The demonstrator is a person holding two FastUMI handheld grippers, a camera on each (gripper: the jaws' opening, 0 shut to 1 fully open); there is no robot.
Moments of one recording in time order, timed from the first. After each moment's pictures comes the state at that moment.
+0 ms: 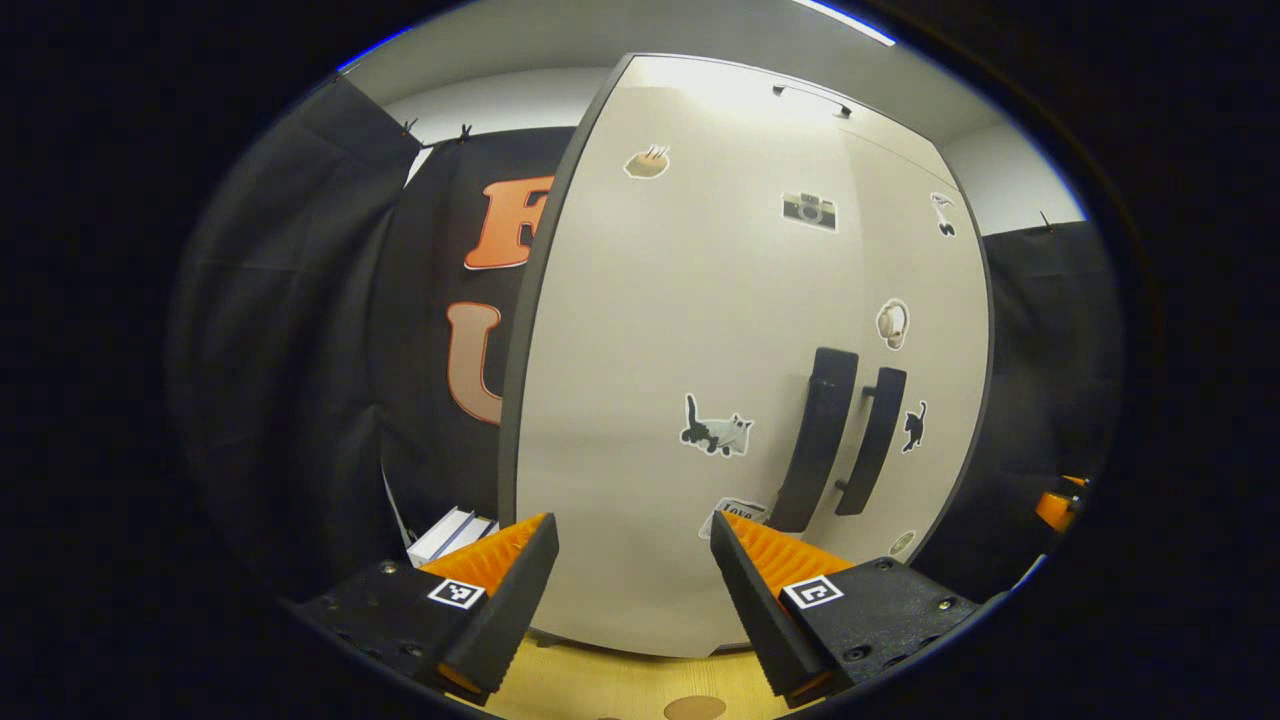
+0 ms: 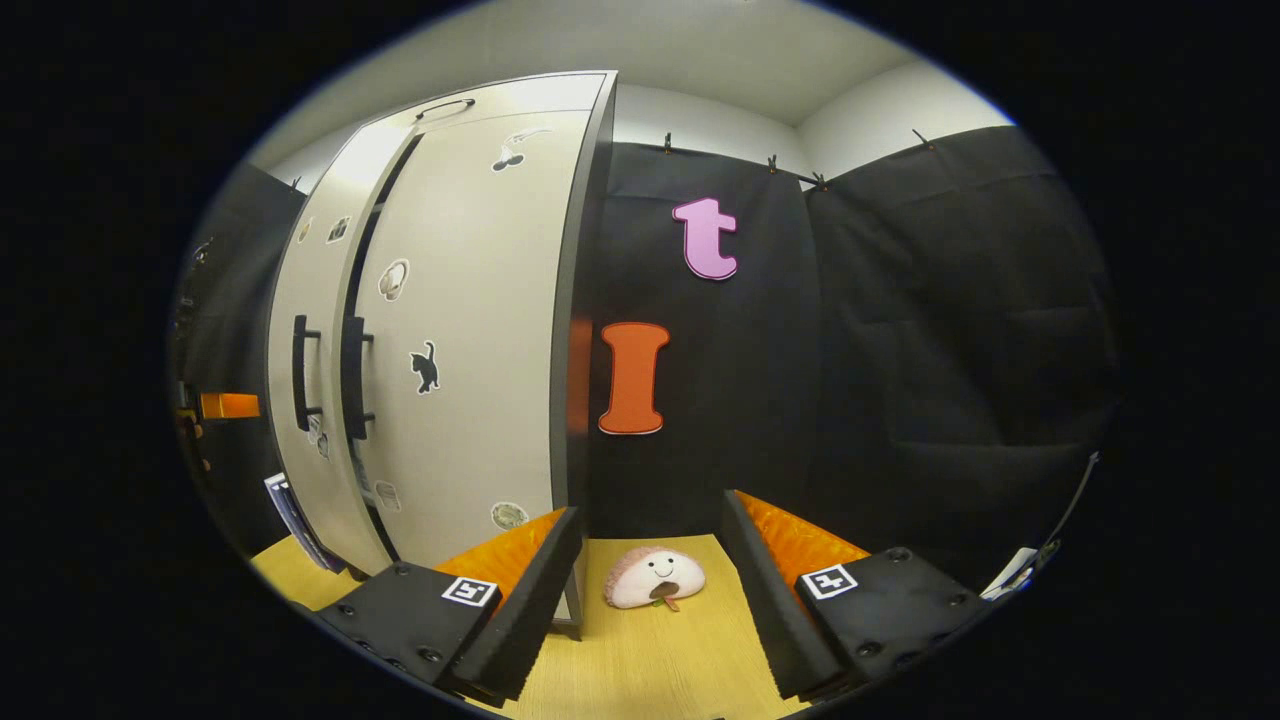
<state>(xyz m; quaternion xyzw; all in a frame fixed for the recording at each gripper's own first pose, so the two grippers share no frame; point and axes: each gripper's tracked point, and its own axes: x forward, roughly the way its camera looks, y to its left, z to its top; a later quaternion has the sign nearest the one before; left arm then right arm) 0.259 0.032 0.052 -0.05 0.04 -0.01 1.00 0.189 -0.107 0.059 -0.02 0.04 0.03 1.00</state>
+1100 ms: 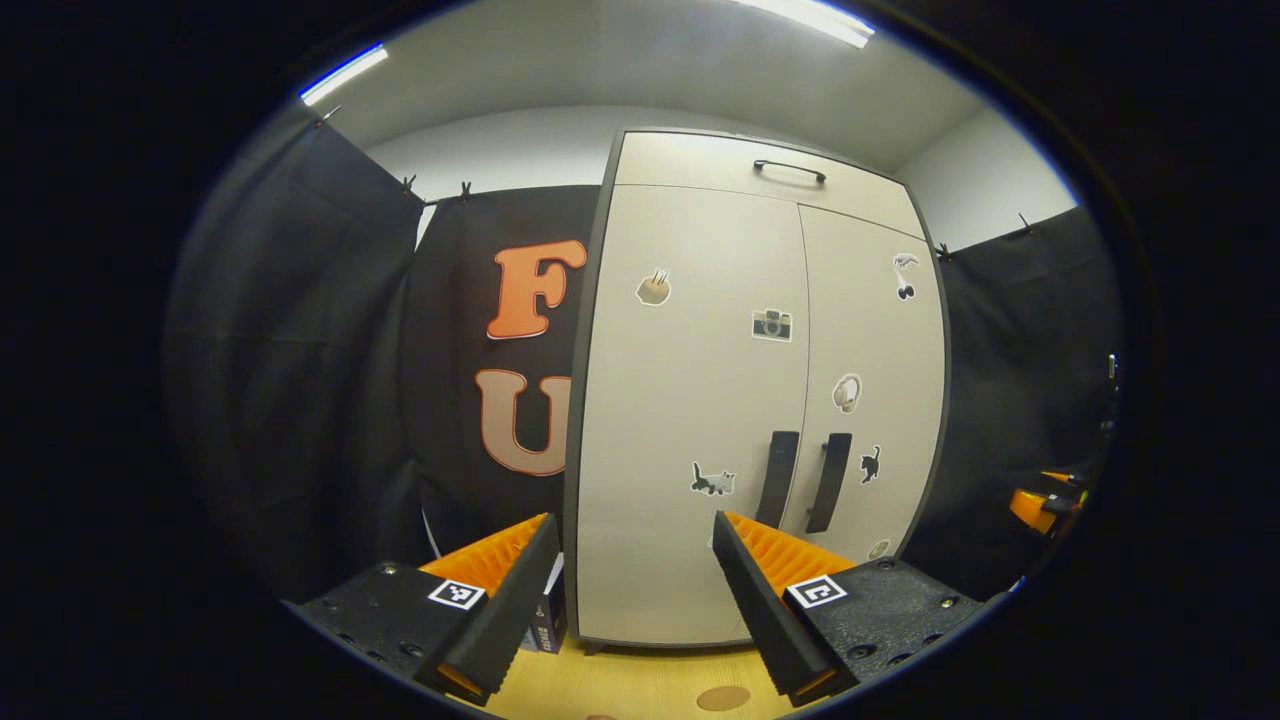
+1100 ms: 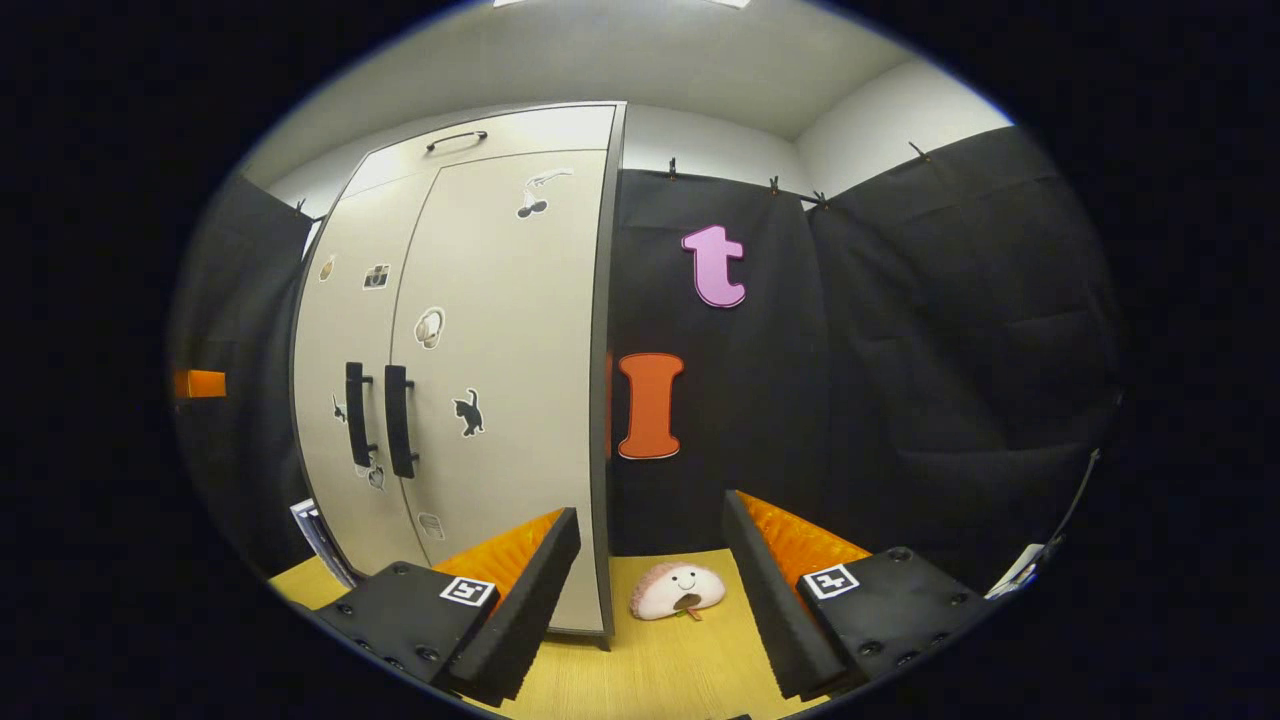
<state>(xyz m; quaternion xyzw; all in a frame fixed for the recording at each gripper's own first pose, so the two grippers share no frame) 0.172 0.064 0.123 -0.02 -0.01 0.00 1.00 0.156 -0.085 0.091 0.00 0.01 0.04 1.00</state>
